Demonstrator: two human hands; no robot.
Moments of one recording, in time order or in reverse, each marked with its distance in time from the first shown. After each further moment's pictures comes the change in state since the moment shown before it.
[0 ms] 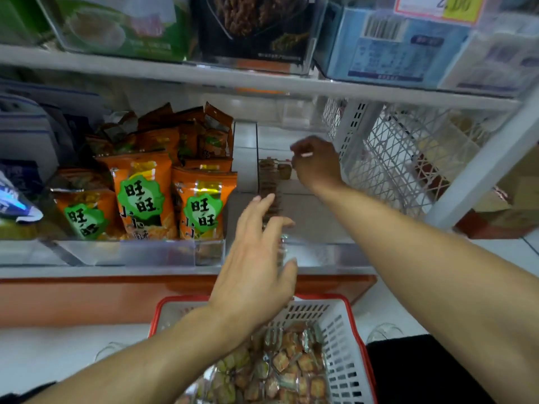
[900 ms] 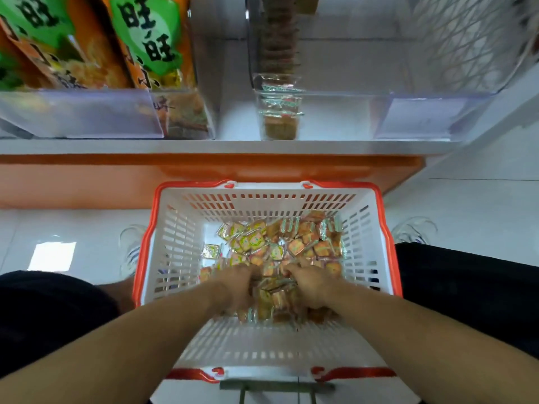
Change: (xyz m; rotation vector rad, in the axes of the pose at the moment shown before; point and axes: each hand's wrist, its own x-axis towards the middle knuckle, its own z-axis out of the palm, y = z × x) left_hand -0.186 -0.133 0.159 0.192 -1.200 -0.572; right_hand -0.359 0.247 0.081 -0.666 -1.410 0.146
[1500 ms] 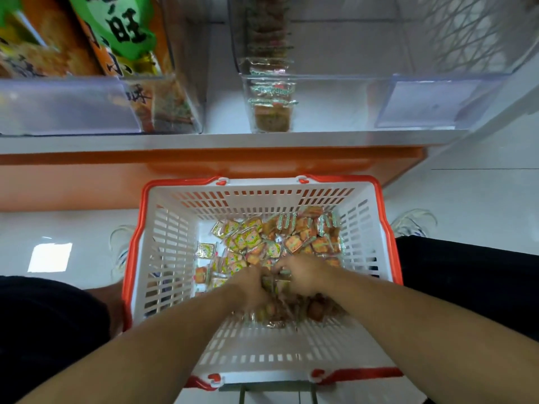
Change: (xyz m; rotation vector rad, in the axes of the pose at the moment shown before) left_hand 0.037 0.019 0.028 -0.328 -0.001 -0.028; right_hand 0.004 -0.010 -0.029 0.186 -0.011 -0.085
